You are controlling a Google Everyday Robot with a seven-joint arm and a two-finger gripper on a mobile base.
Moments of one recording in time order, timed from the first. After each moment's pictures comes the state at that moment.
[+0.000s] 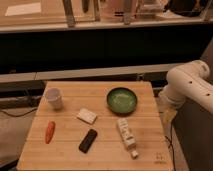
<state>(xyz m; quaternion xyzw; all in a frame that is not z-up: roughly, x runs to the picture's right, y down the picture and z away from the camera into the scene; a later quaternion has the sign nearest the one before) 0.284 0.107 0.684 -0.28 0.02 0.02 0.96</state>
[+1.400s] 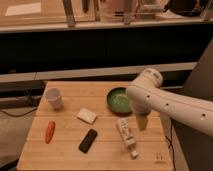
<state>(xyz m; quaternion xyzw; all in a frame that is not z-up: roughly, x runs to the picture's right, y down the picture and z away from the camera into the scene) 0.151 0.145 0.686 -0.28 0.02 -0.10 0.95</state>
